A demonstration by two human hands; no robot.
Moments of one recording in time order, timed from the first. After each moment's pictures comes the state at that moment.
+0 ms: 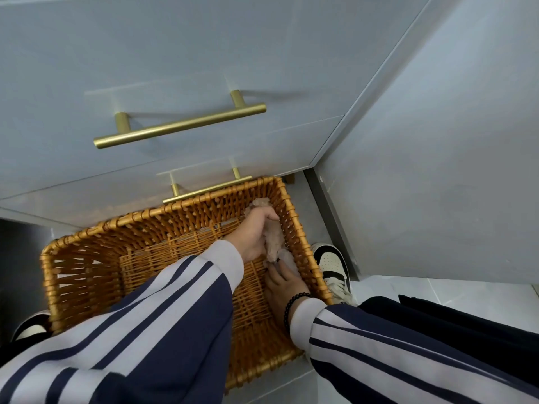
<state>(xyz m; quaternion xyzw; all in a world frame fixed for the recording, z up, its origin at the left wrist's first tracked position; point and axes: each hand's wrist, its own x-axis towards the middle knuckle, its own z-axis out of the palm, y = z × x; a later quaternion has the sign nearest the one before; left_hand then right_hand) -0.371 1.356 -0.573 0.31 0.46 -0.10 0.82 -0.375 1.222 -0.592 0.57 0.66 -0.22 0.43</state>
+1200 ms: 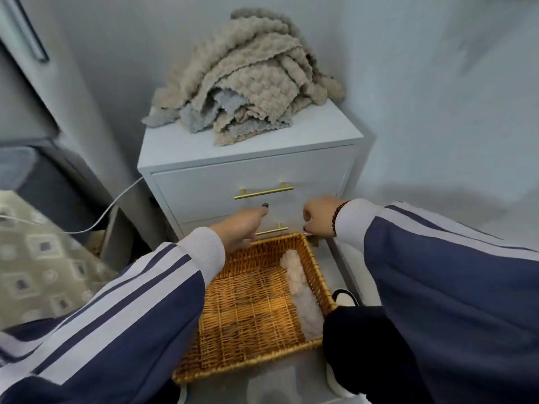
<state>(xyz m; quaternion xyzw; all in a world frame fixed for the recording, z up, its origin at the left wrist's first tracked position) -0.492 1.364 -0.303 0.62 0.48 0.00 0.63 -0.345 1.268 -0.275 0.82 0.53 -0.19 0.11</state>
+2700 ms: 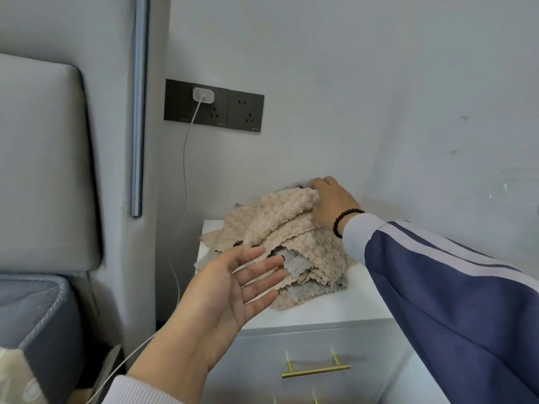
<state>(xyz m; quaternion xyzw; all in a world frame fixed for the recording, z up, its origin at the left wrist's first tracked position) -0.571 1.468 -0.125 0.36 0.28 0.30 0.84 -0.310 1.506 -0.090 0.83 0.52 0.13 -0.16</state>
